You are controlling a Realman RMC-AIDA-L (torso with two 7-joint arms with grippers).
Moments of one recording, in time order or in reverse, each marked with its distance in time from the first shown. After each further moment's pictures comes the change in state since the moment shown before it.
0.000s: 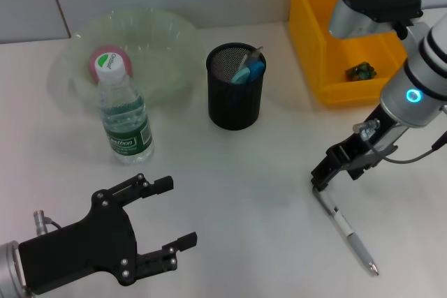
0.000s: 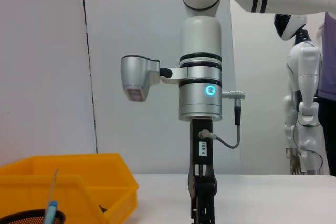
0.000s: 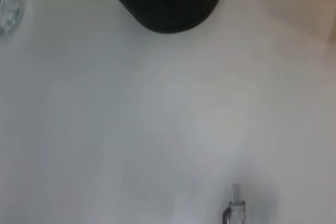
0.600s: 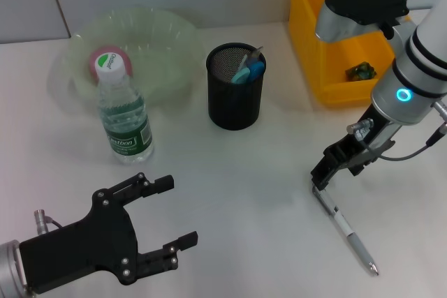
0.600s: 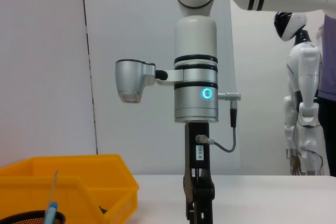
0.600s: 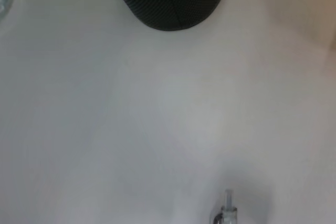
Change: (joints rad) left arm -0.001 -0.001 -0.001 0.000 0.000 0.000 0.000; right arm 0.030 0.003 -0.043 0.021 -0.036 0.018 0.000
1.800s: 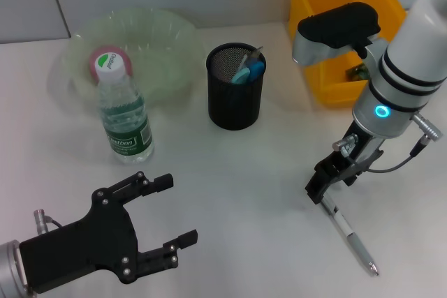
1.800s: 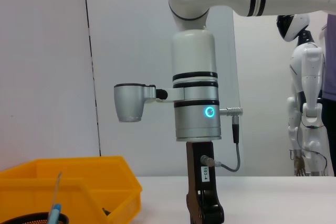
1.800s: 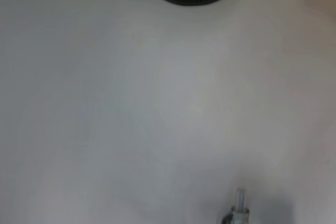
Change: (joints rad) left arm 0.000 -0.005 -0.009 -0.008 0.000 0.002 0.015; right arm 0.042 0.005 -0.103 0.114 0.001 0.074 0.003
